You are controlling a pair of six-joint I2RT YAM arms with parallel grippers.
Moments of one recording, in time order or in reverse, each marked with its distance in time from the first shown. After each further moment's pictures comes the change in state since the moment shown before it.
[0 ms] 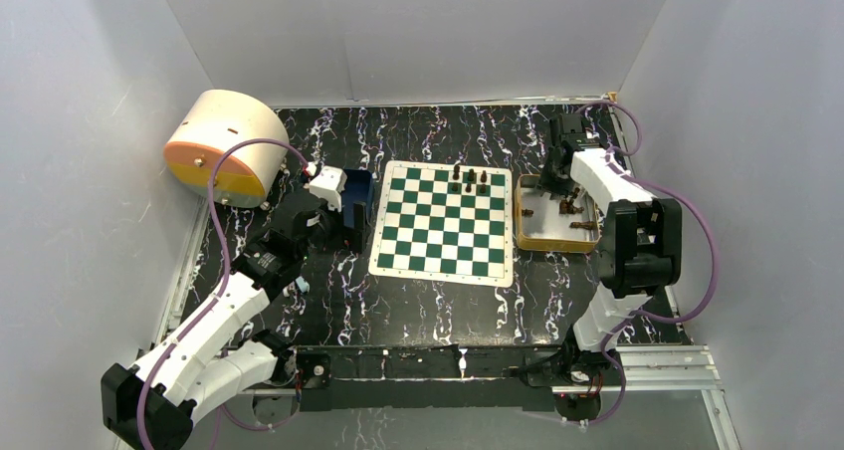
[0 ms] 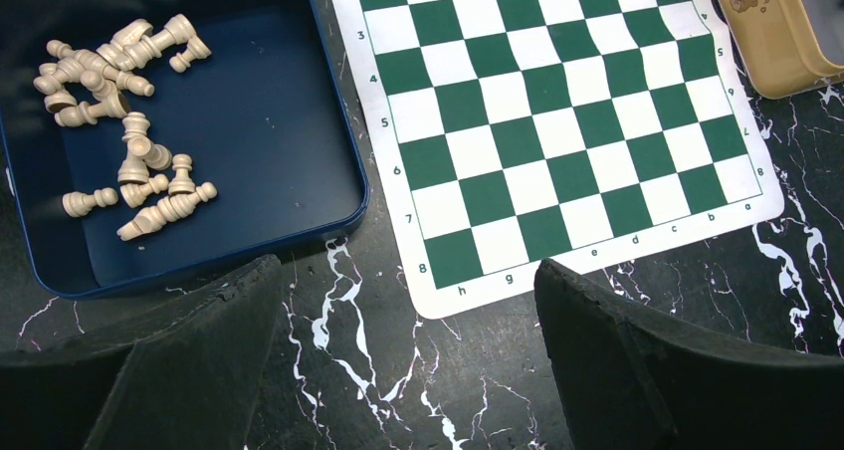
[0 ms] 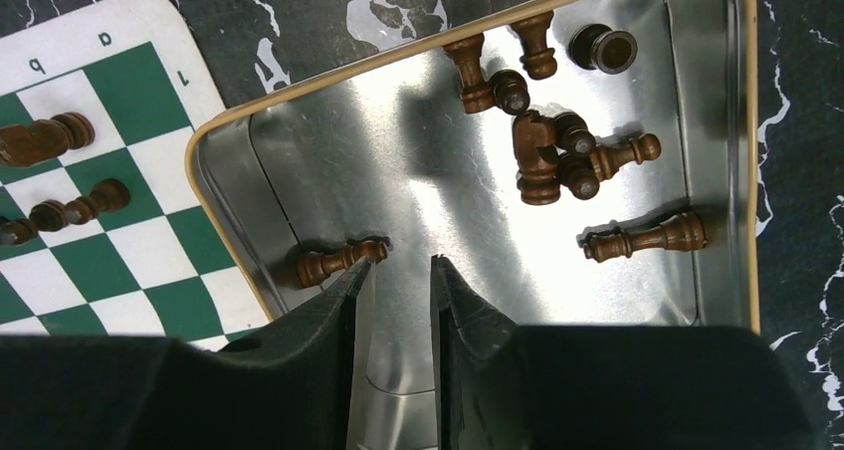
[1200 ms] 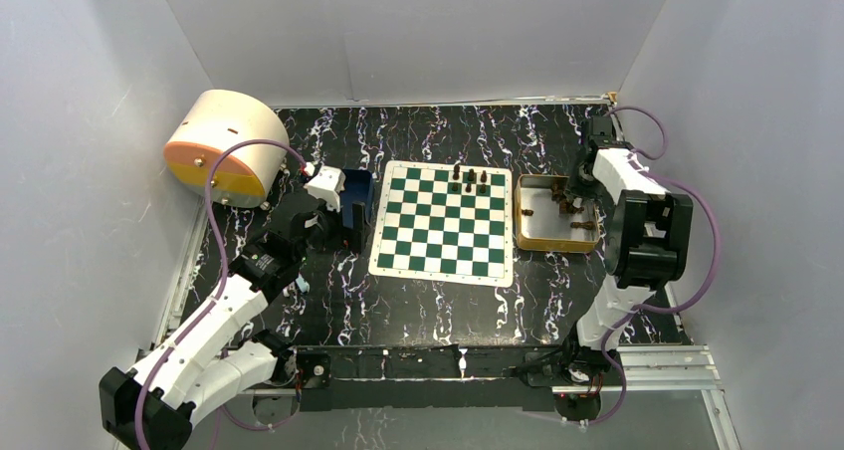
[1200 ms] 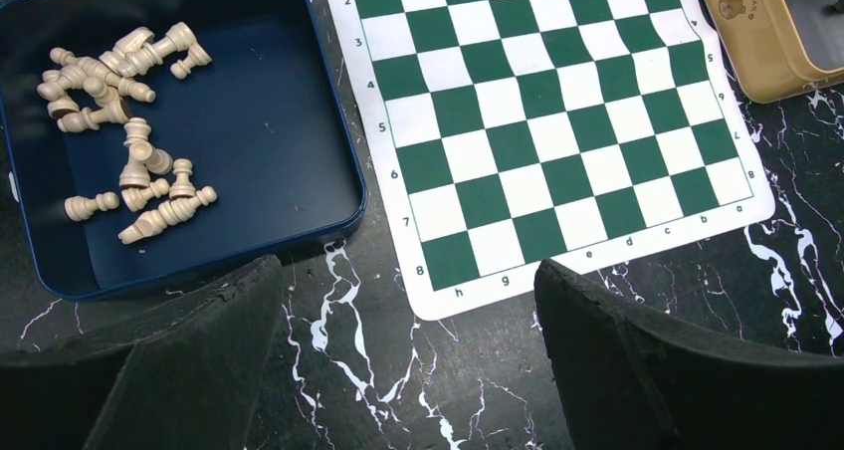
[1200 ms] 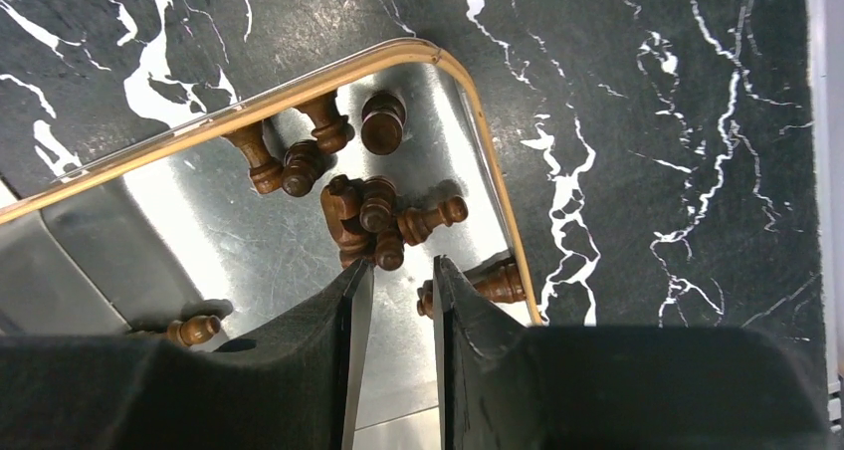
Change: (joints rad) left arm 0.000 -0.016 0.000 -0.001 0.003 0.000; right arm -0.168 0.045 0.003 0.014 0.039 -0.145
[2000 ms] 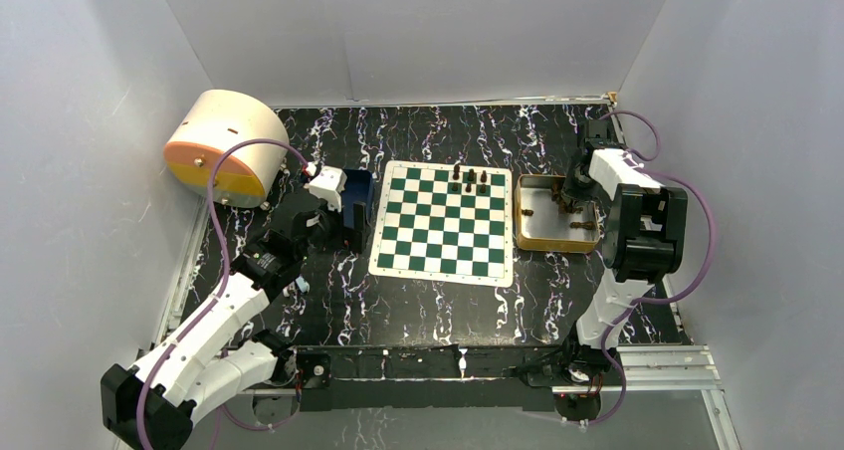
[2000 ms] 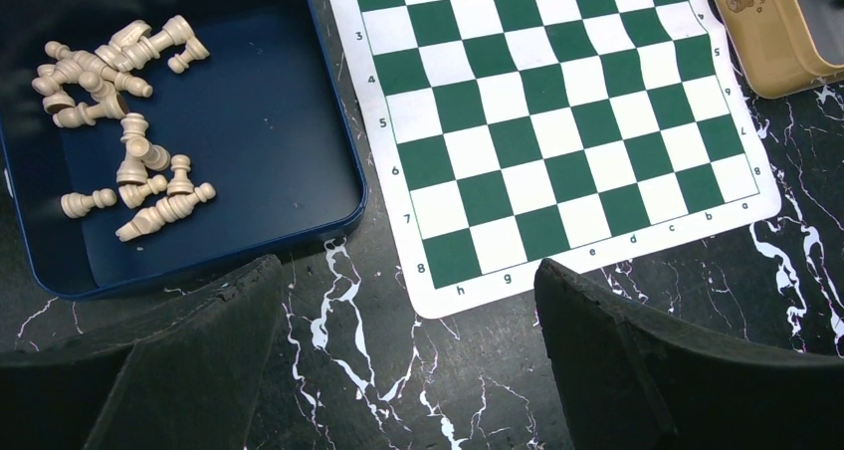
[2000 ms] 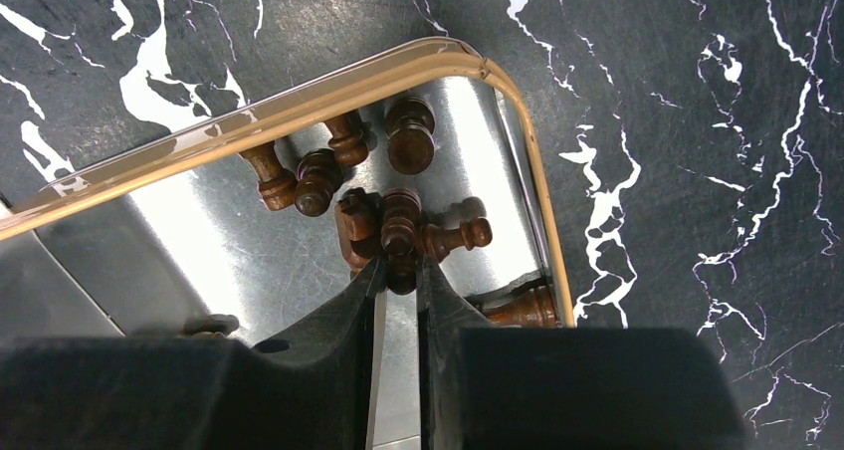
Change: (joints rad) left arm 0.000 0.013 0.000 0.000 0.000 0.000; right arm 0.000 0.062 0.000 0.022 -0.037 0.005
